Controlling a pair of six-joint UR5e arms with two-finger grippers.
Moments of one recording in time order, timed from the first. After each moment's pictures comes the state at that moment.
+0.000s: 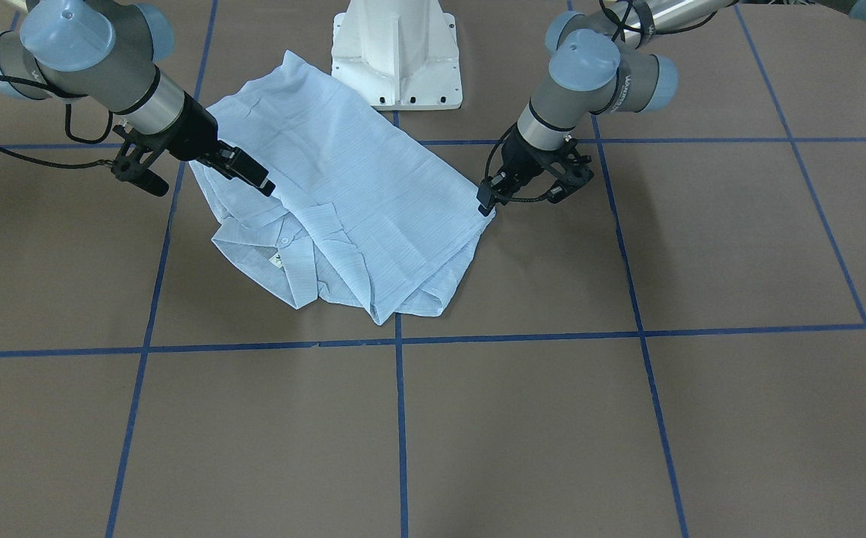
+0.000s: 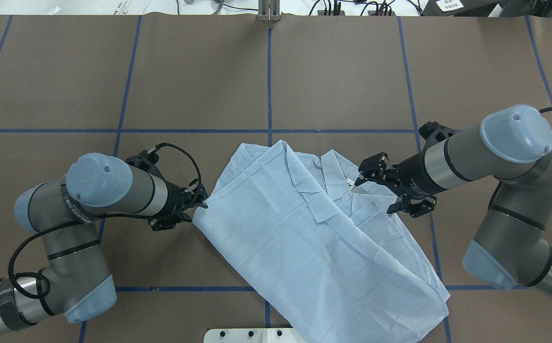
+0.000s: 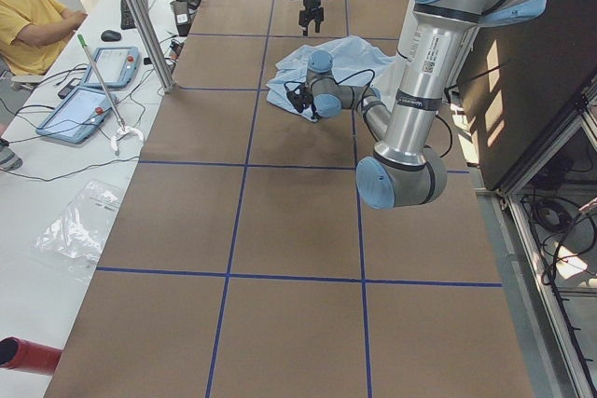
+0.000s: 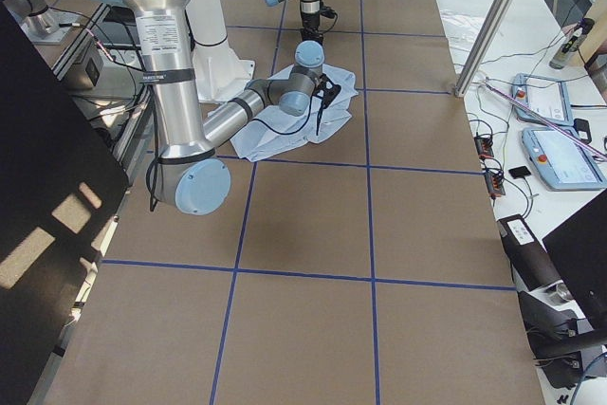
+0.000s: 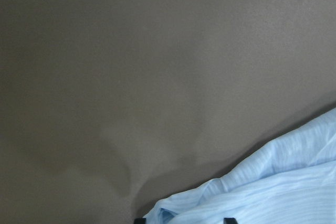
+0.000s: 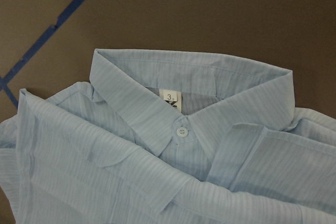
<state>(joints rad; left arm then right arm) -0.47 -1.93 -1.78 -2.04 -1.88 -1.98 0.65 -1.39 1.93 -1.03 2.16 1.88</state>
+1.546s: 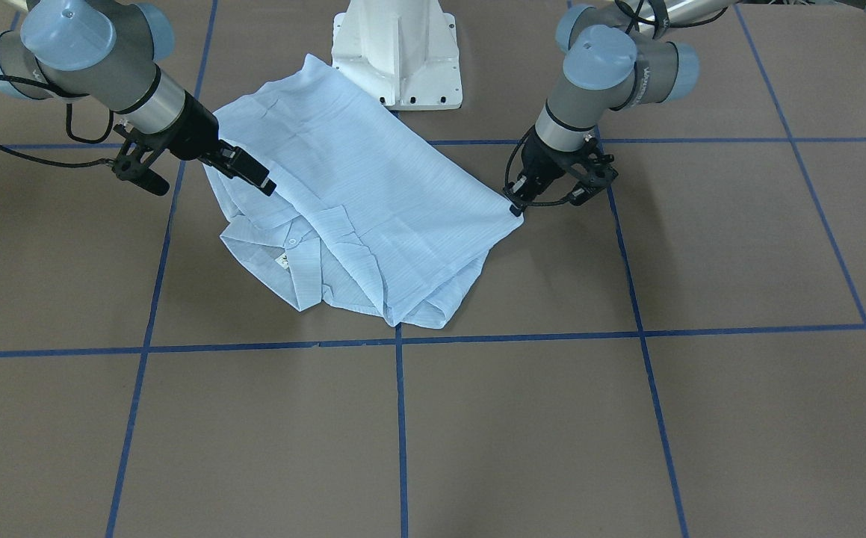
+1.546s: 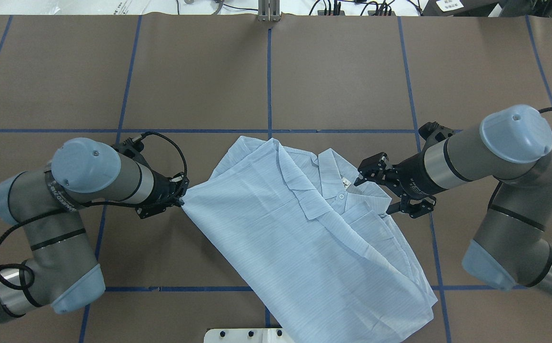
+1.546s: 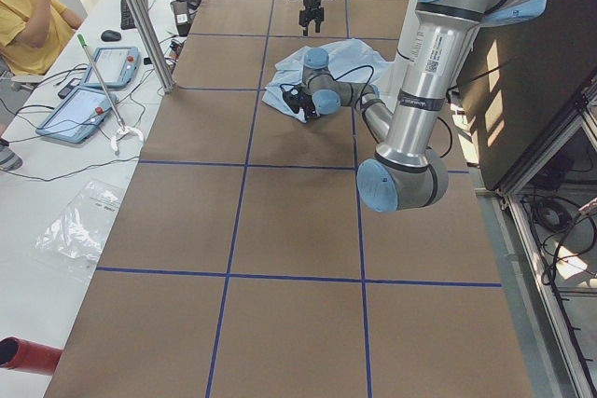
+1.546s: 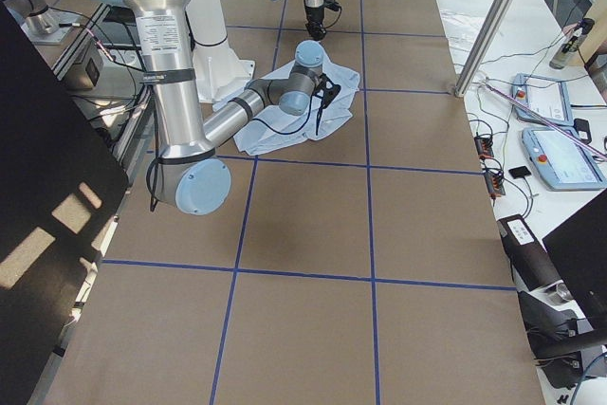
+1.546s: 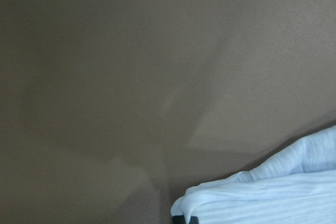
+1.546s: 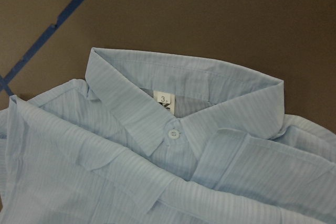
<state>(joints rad) -0.55 -1.91 -1.82 -1.91 -1.89 -1.88 0.65 -1.39 1.93 -1.03 2.16 1.89</state>
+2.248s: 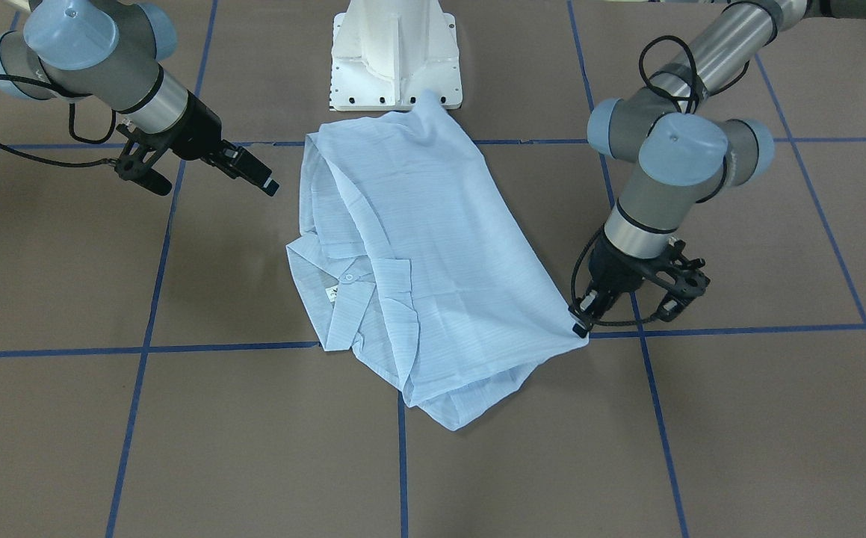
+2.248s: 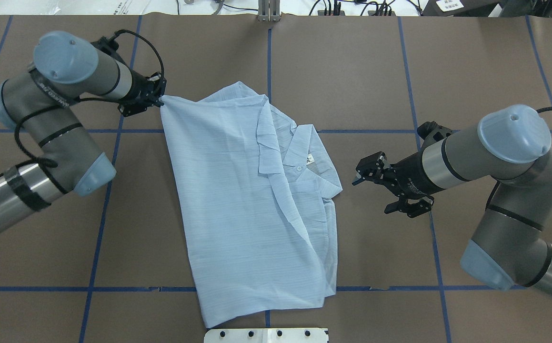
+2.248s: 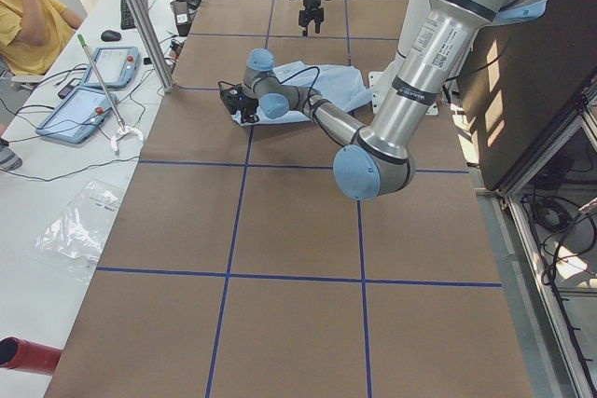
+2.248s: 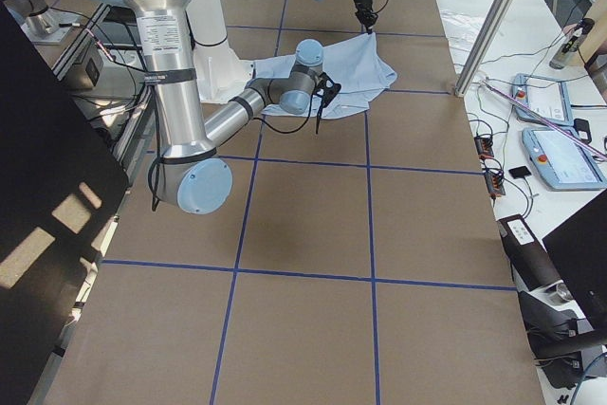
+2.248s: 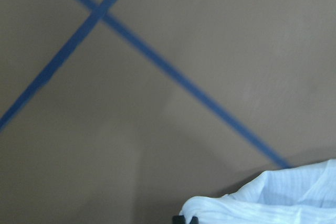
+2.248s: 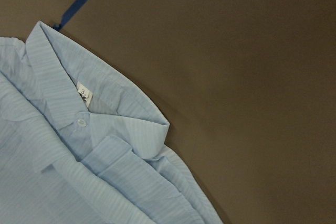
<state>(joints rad) -0.84 -2.13 -1.41 -2.13 -1.89 -1.72 0.65 -1.38 1.92 -1.03 2.16 1.90</state>
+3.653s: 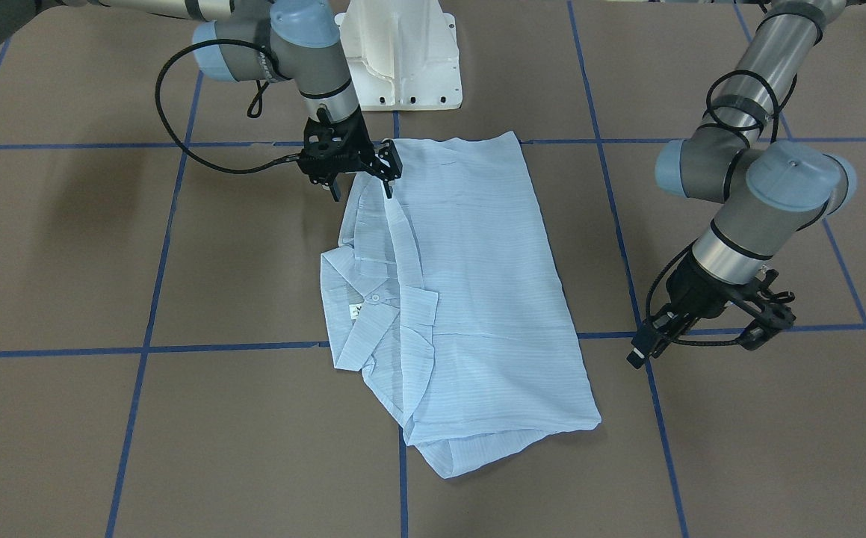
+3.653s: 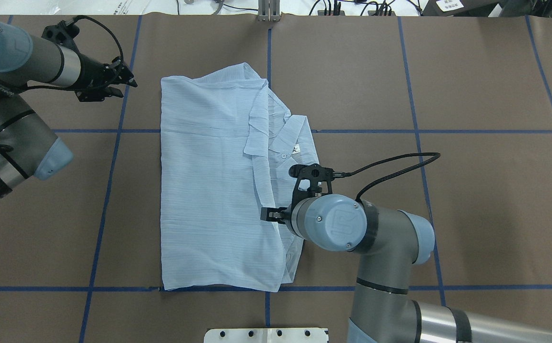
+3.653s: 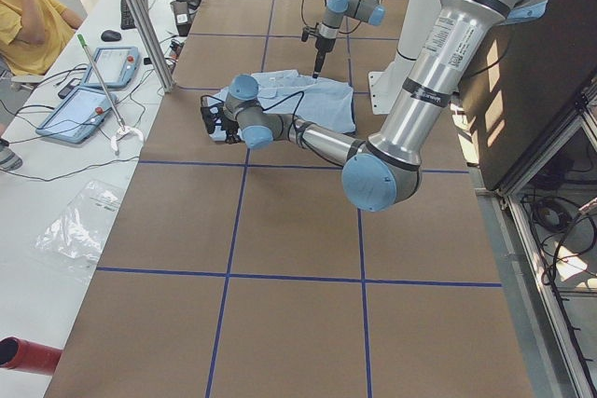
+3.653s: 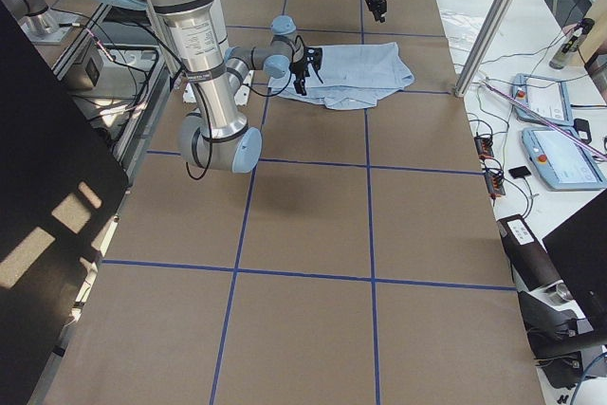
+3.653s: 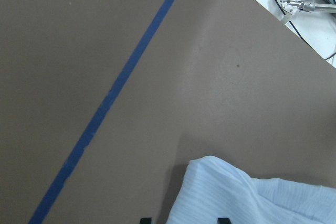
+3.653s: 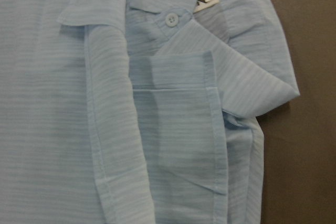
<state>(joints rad) -0.94 -2.01 -1.38 -2.36 -2.00 -1.55 0.30 -1.01 1.73 -1.34 1.54 1.41</state>
